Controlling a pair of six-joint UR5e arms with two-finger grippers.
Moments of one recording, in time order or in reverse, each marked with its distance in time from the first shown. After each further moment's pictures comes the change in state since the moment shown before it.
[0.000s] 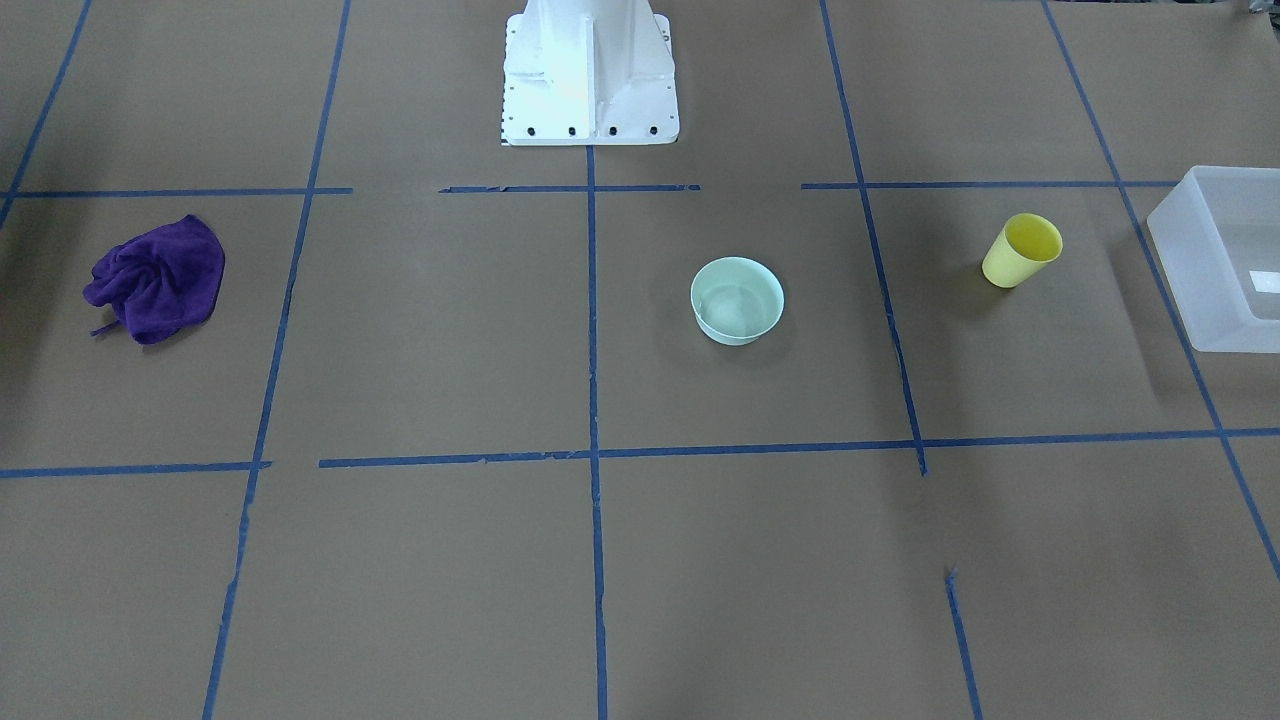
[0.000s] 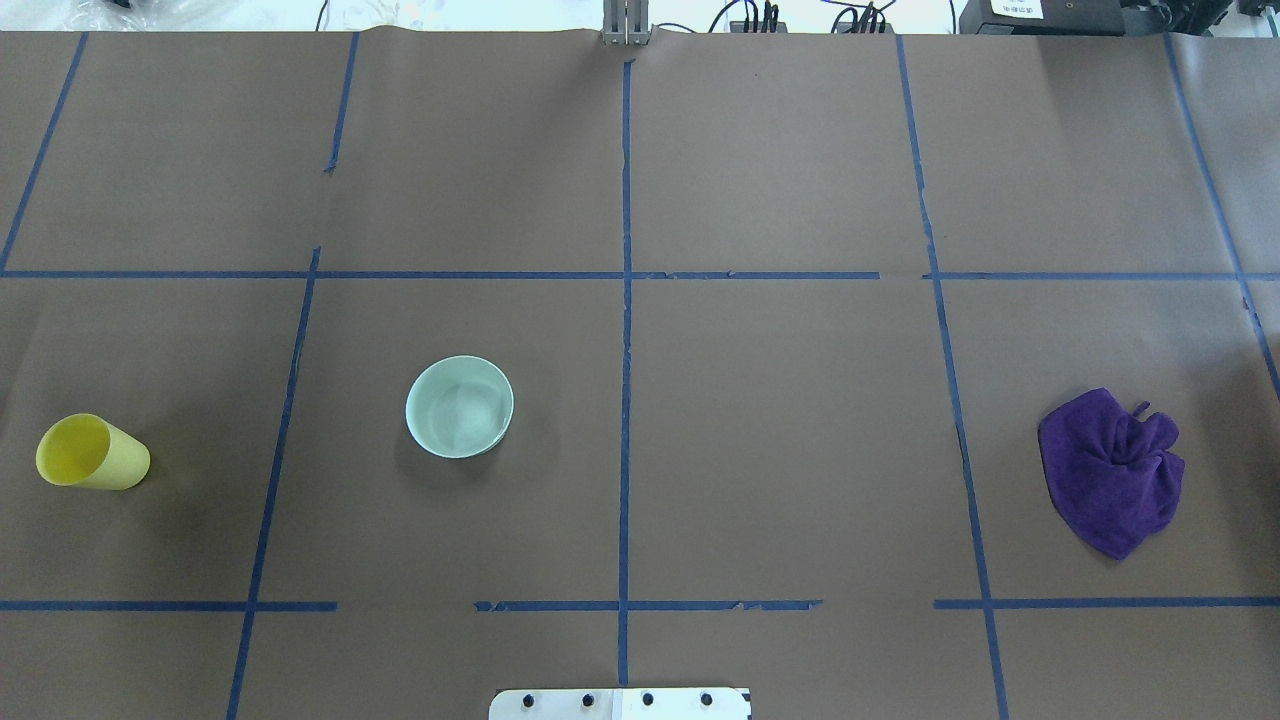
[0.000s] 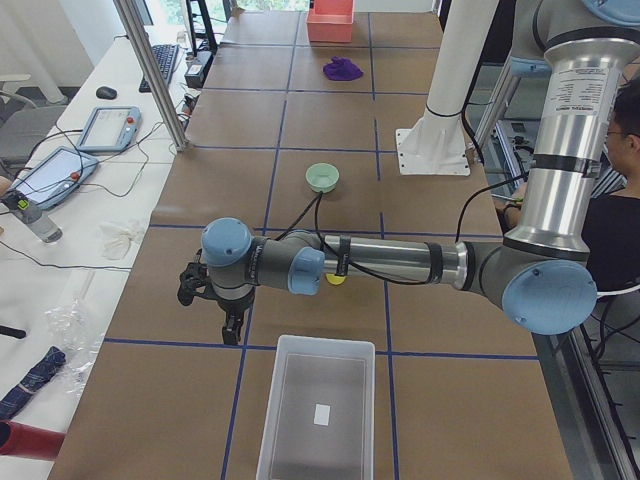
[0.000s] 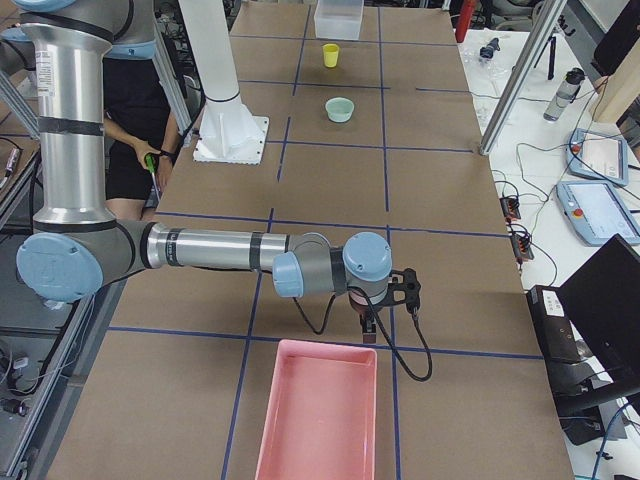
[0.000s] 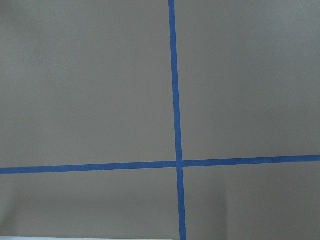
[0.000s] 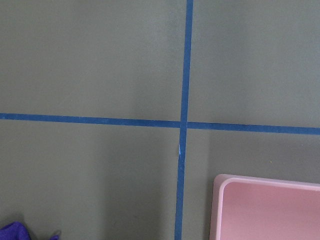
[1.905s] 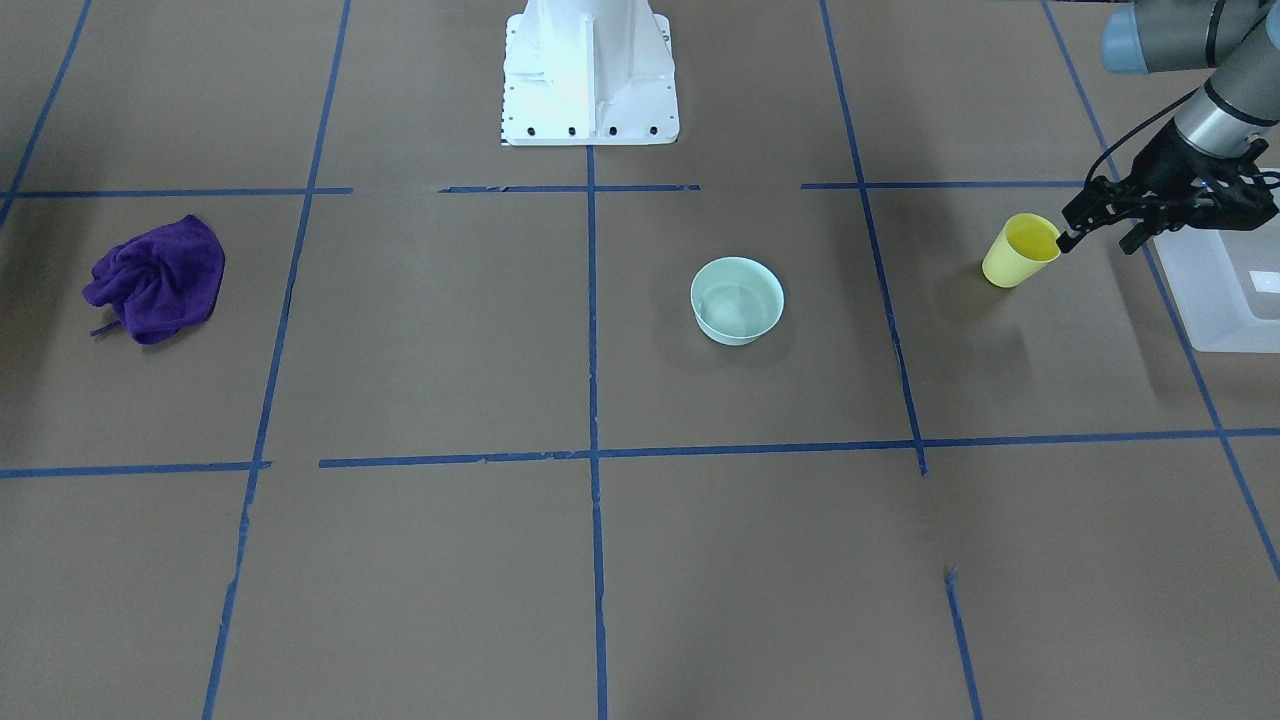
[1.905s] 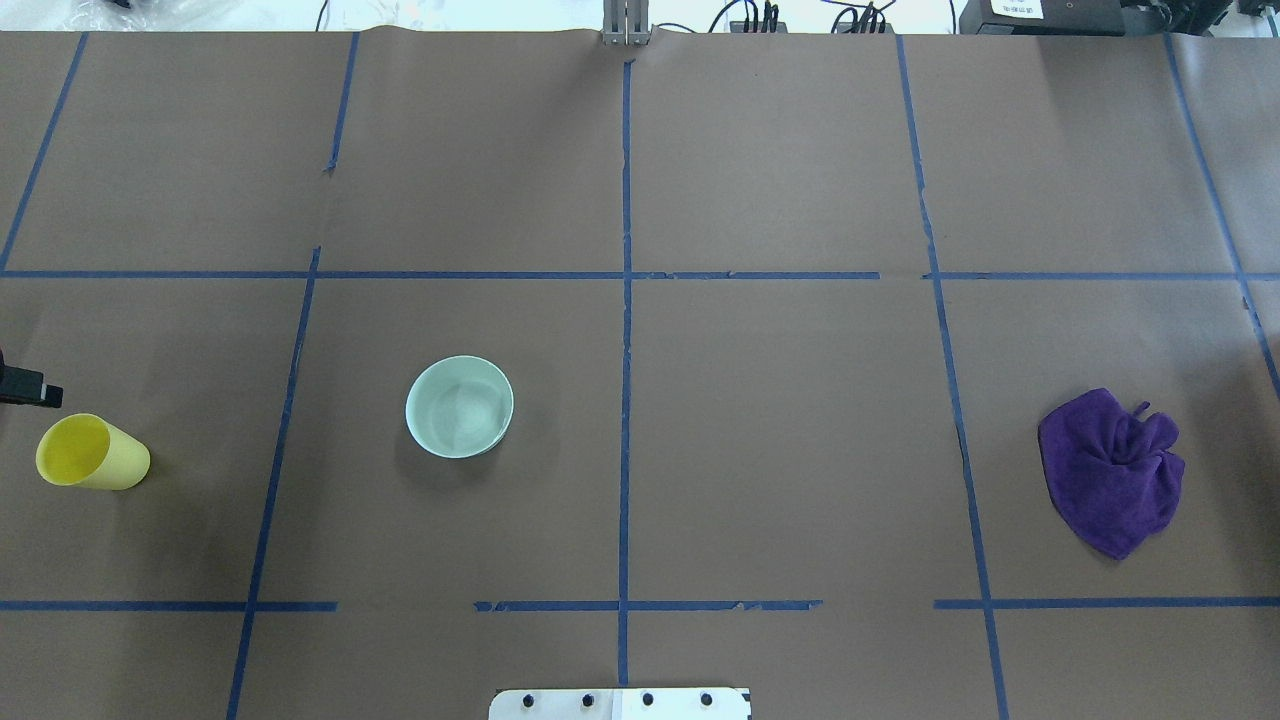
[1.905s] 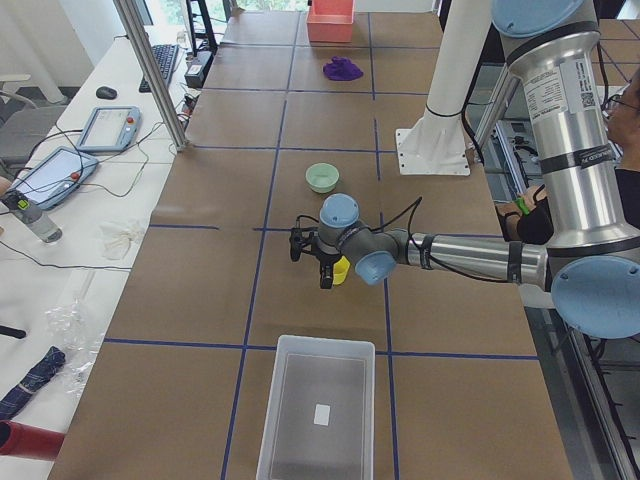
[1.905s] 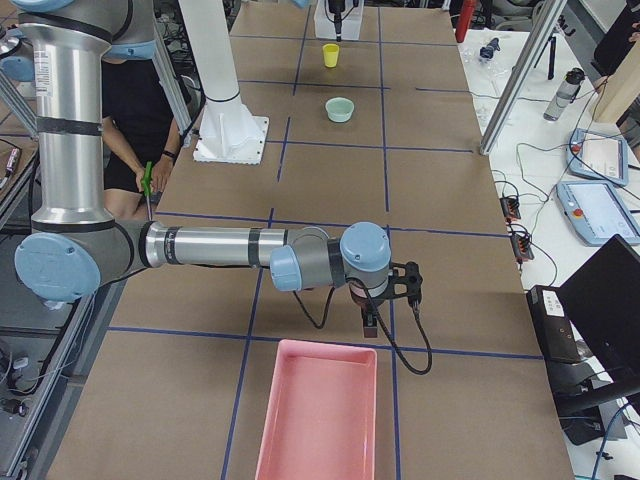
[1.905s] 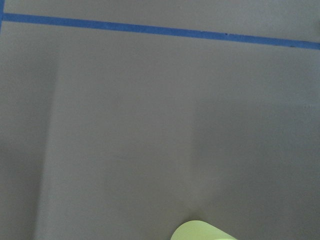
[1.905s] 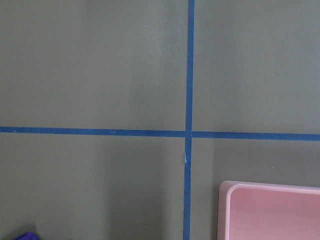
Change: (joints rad) left arm 0.584 0.400 -0.334 -0.606 0.154 -0.837; right arm 0.001 0.000 0.041 0.002 -0.009 0.052
